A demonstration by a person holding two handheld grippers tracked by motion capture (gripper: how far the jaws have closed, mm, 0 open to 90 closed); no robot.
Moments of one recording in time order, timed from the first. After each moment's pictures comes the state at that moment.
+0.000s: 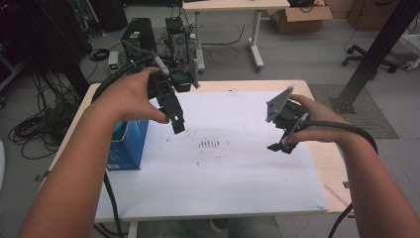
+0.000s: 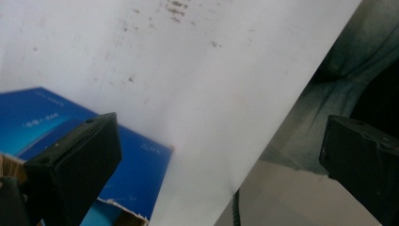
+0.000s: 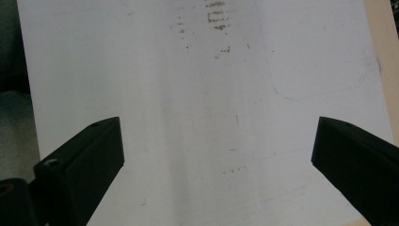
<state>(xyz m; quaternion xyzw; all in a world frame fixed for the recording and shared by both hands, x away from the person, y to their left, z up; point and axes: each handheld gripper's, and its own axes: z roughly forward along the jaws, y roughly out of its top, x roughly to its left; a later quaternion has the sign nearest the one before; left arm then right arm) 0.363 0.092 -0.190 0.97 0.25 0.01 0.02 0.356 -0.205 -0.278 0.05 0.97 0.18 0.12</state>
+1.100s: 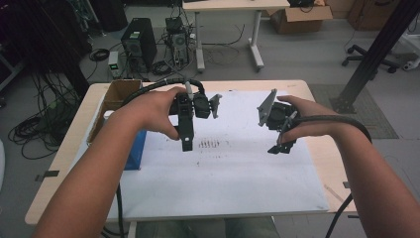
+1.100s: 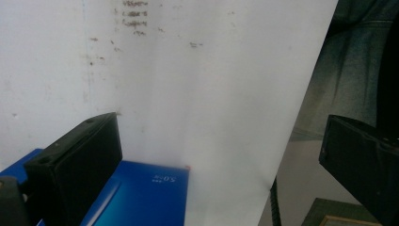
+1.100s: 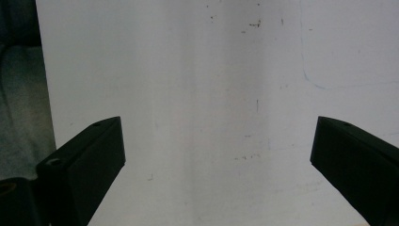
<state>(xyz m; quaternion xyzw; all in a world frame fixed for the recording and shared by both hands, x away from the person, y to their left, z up) 0.363 0.054 -0.244 1.00 0.09 0.00 -0.04 0.370 -0.190 -0.289 0.01 0.99 0.11 0.07</state>
